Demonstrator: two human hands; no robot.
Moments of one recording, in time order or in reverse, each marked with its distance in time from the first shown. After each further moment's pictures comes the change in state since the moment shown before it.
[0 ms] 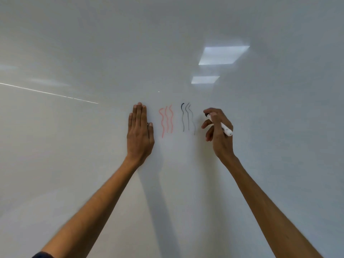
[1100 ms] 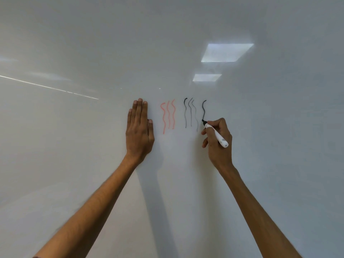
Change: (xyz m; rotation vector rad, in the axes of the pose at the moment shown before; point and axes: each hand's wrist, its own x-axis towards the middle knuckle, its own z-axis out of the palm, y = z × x) left_hand -0.007 -0.005 0.005 0.001 0.068 0.025; right_hand -0.029 0.023 0.008 -0.096 -0.001 0.031
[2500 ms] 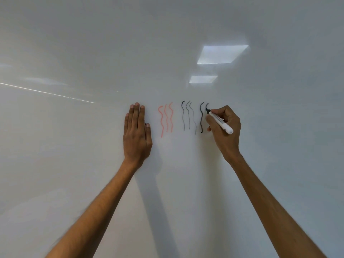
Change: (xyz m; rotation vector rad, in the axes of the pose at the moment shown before) left_hand -0.001 -0.001 0.000 0.015 0.003 -0.007; right_hand 0.042 -0.004 -0.012 -0.020 0.092 -0.076
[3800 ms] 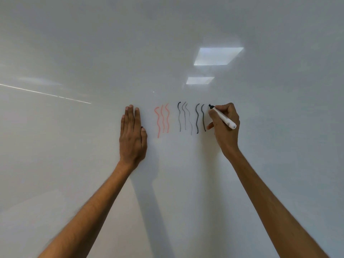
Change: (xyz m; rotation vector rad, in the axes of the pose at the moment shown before) left_hand -0.003 0.001 -0.006 -0.022 -0.060 -0.006; right_hand 0.010 -0.011 -0.007 0.045 0.049 0.088
